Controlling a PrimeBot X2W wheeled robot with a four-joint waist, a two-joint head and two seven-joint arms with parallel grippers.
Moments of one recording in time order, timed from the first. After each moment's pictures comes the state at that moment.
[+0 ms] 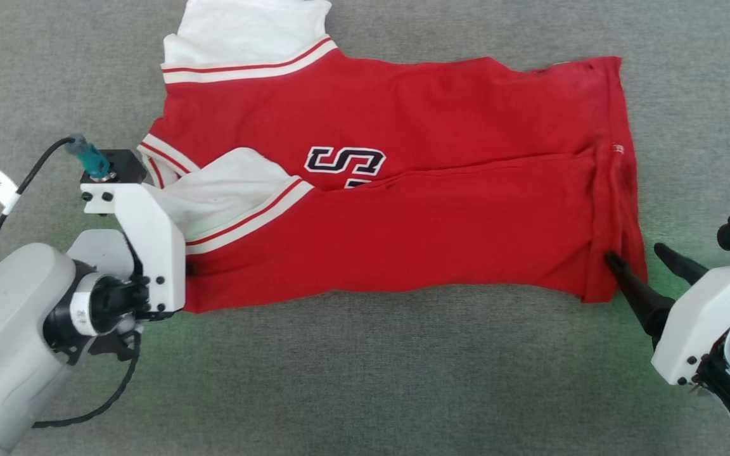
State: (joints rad) left arm -0.74 0.78 -0.85 0.12 -1.15 0.40 0.84; right arm -0.13 -0.20 -0.10 -0.29 0.42 0.13 0.79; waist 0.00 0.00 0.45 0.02
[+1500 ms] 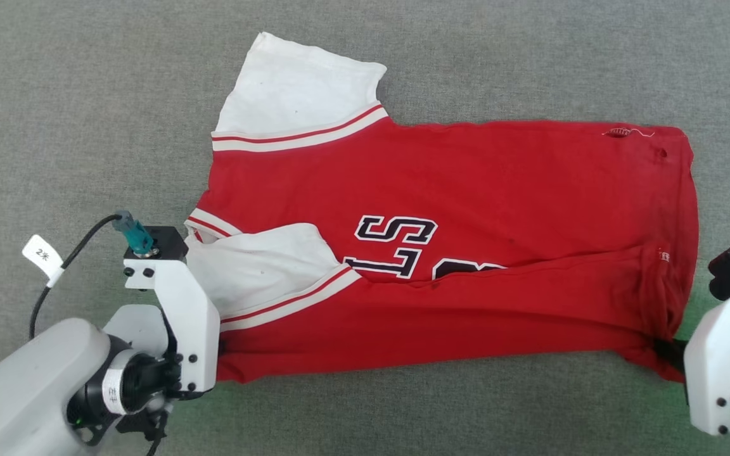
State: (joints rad) left arm -0.59 0.82 -0.88 -0.11 -1.19 0.50 0.86; right arm -0.06 -0.32 -0.11 -0.34 0.48 0.13 1.24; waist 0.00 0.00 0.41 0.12
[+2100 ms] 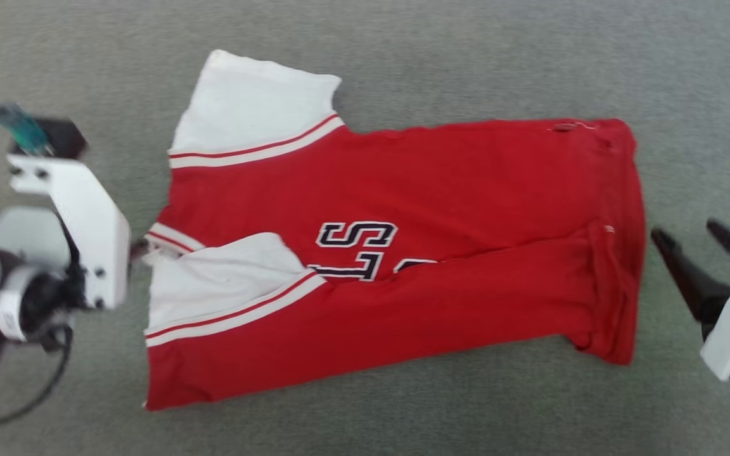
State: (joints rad) left arm -0.79 0.98 -0.83 -0.13 -1.08 0.49 0.91; right arm -0.13 -0.21 -0.18 -0.45 0.43 0.13 0.89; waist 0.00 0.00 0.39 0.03
